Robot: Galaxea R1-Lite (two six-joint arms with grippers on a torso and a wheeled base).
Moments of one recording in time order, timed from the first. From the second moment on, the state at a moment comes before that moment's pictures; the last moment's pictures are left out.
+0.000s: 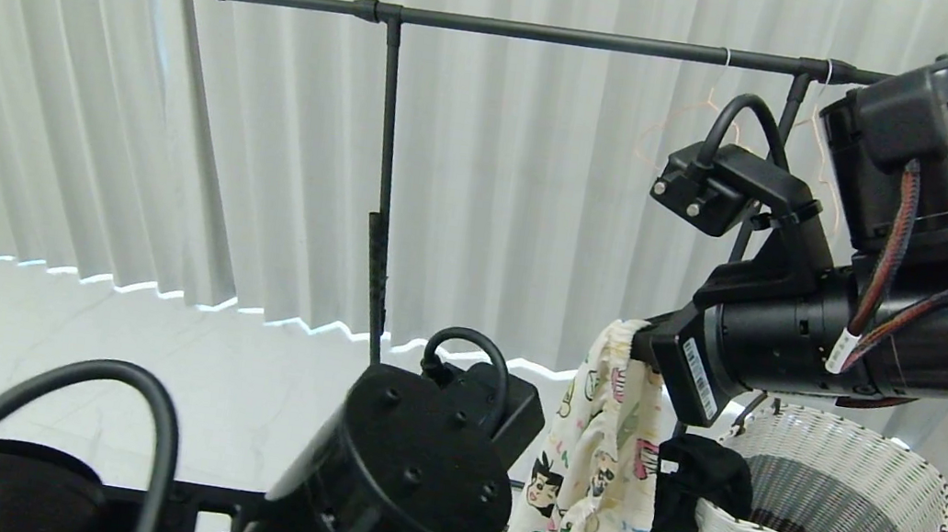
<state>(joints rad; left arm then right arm) -1.09 1.64 -0.87 -0.12 0.18 -0.40 0.86 1.63 -1.47 0.43 0.01 -0.06</state>
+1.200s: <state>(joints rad) -1.03 1.76 -0.65 -0.21 0.34 -0.47 0.84 1.55 -1.46 0.49 -0.01 -0.04</state>
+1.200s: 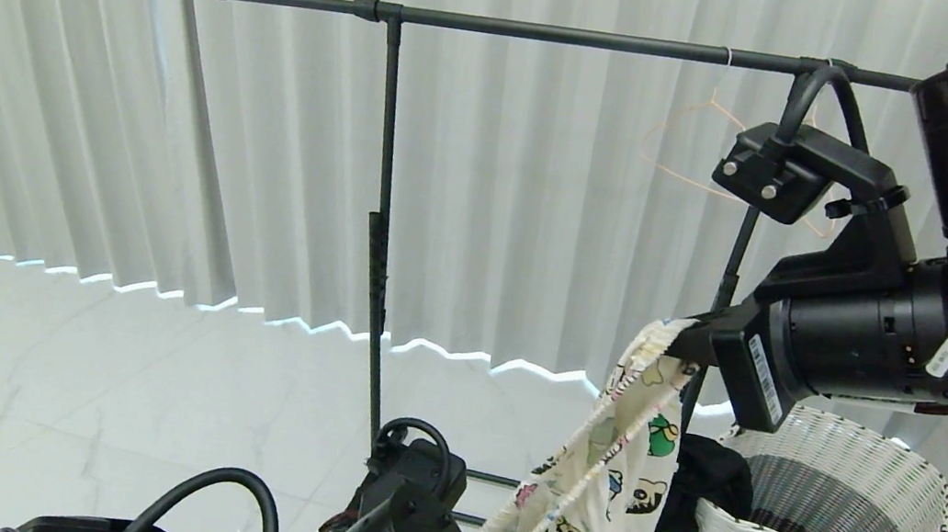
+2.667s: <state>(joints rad) -0.92 1.45 -1.51 0.55 0.30 -0.11 0.68 1.26 -1.56 0.86 0.13 -0.04</state>
